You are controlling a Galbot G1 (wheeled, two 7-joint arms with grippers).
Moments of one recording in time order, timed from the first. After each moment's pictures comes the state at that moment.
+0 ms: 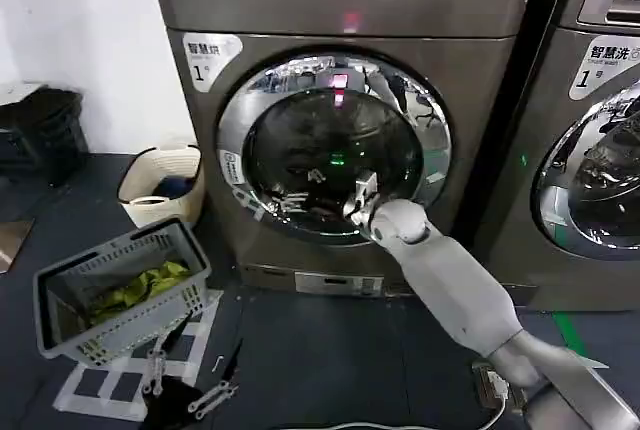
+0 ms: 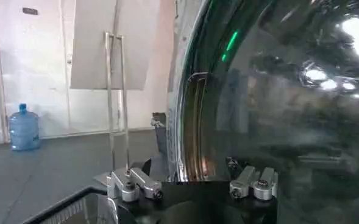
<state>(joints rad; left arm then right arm) 1.87 -1.52 -0.74 -2.28 0.08 -0.42 0.38 -0.17 1.31 -0.25 1.15 0.69 -0.13 -0.51</state>
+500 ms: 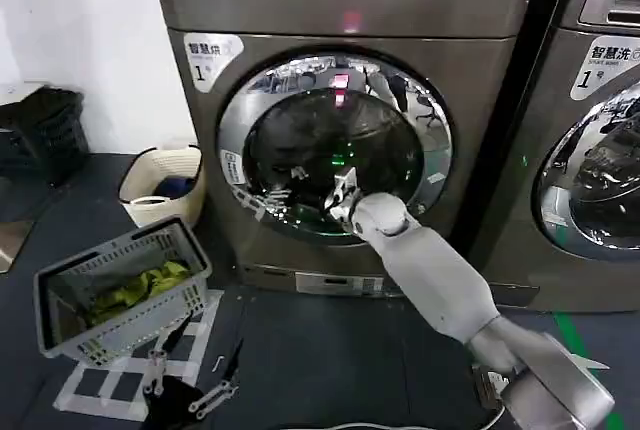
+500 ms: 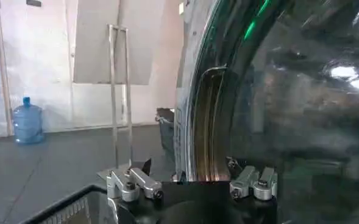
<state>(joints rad) 1.86 -1.52 -0.74 -2.27 0.08 -0.42 0.38 -0.13 1.37 -0.28 1.08 0.66 -0.14 -0.50</state>
